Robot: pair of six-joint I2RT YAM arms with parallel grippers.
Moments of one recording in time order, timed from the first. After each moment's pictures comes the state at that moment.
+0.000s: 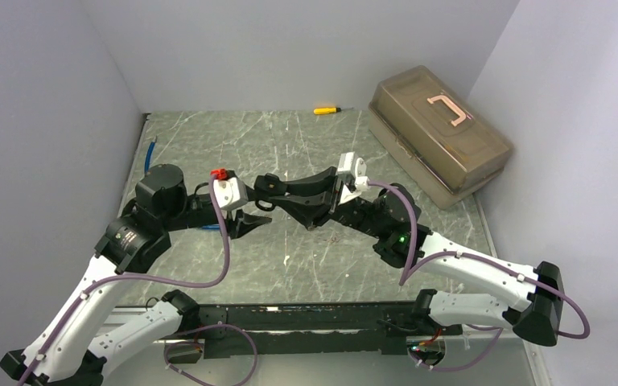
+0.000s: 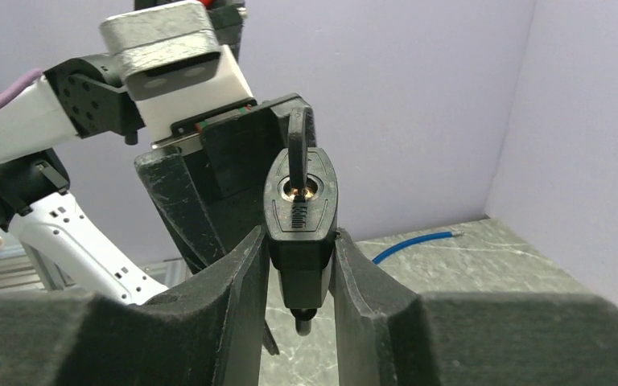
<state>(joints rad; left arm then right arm) -0.59 0.80 1.13 -0.57 0.67 0.32 1.05 1.07 0.90 0.59 -0.26 0.12</state>
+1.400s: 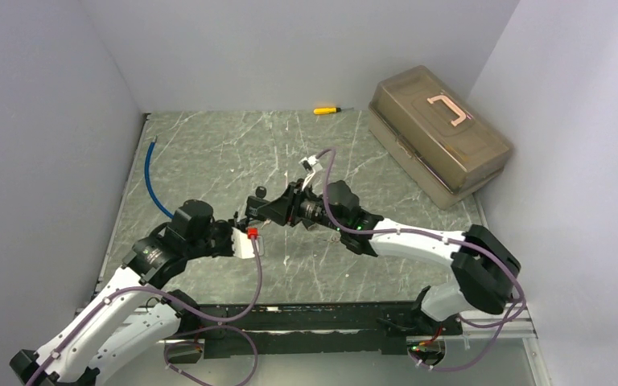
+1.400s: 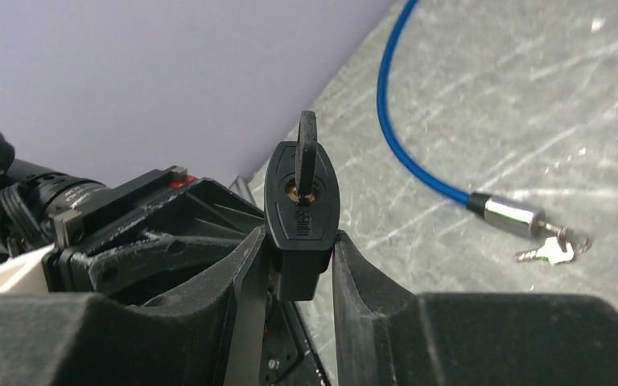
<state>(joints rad) -0.62 0.68 0.77 -0.73 0.25 0.92 0.94 1.41 0.82 0.56 -0.19 0.71</state>
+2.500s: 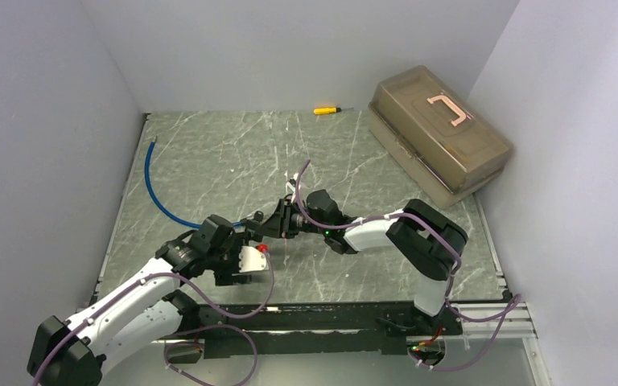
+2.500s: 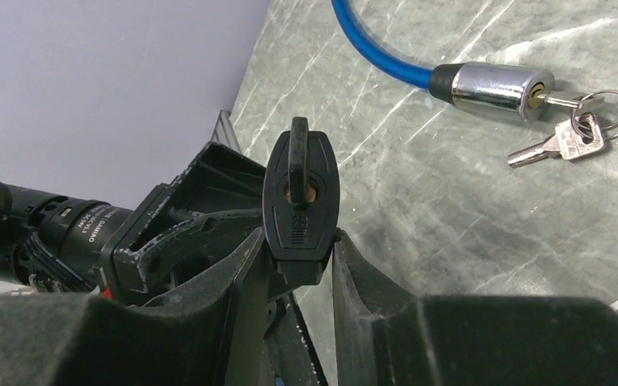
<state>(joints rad) -0.61 0.82 0.48 -0.66 0.23 0.91 0.89 1.80 0.79 0.77 -0.40 0.95</state>
